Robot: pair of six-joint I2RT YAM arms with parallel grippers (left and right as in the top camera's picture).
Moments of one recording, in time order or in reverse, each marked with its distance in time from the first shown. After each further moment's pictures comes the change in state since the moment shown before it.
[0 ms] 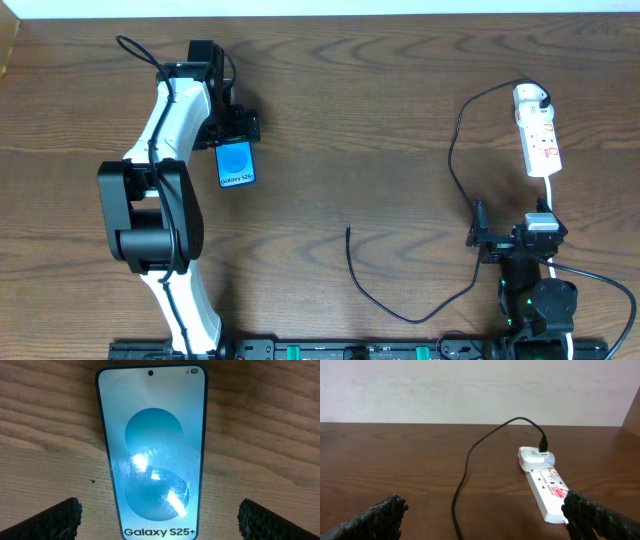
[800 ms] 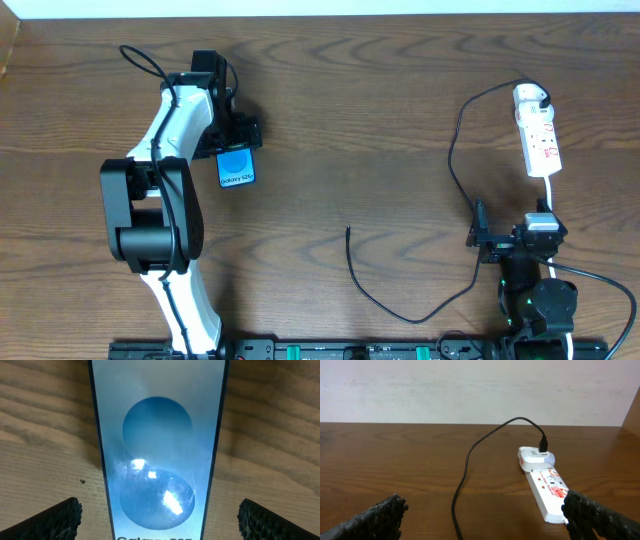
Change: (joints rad) left arm 0.000 0.001 -0.075 0.062 0.000 -0.049; right arm 0.000 0.000 0.000 0.000 0.000 0.000
